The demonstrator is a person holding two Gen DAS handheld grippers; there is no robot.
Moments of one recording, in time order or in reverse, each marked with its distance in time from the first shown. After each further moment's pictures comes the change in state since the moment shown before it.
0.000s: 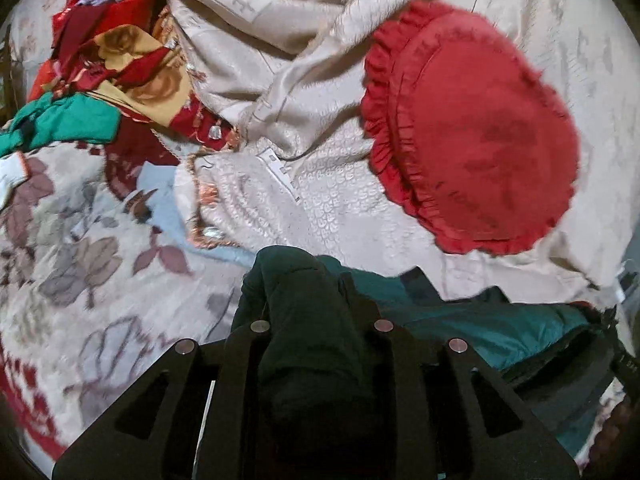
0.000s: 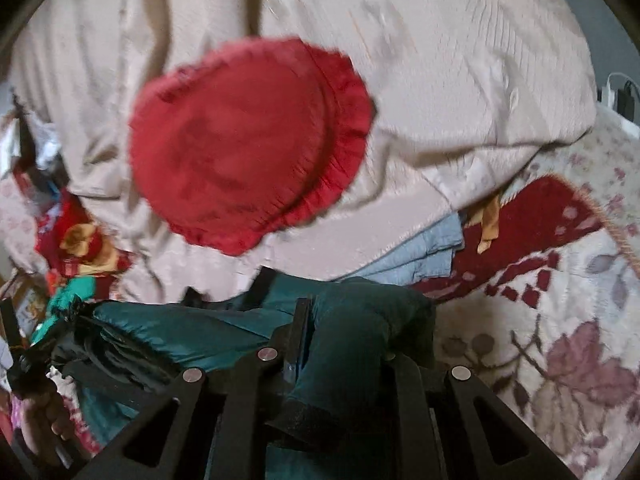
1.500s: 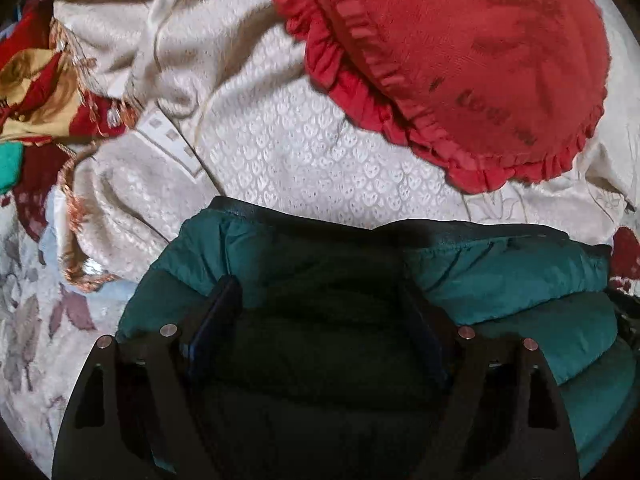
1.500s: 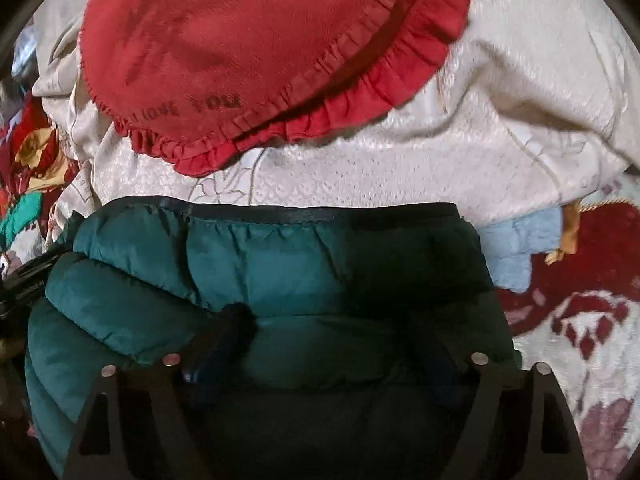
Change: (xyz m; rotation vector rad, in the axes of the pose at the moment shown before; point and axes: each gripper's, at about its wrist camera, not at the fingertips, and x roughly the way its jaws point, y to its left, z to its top) left arm 0.127 -0.059 -0.005 0.250 0.222 0.005; right arm 0.142 0.032 0.001 -0.202 0.292 -0.062
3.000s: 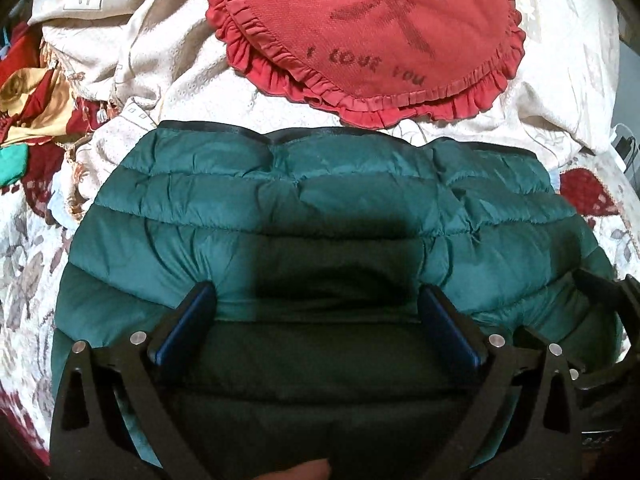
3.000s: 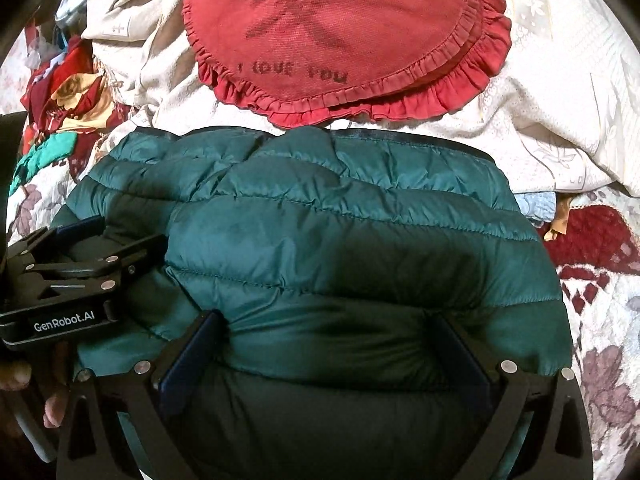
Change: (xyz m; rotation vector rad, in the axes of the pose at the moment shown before) left arm -0.067 -0.072 -0.068 0.086 -0.004 -0.050; right arm -0.051 0.093 -0.076 -0.145 -0.044 -0.057
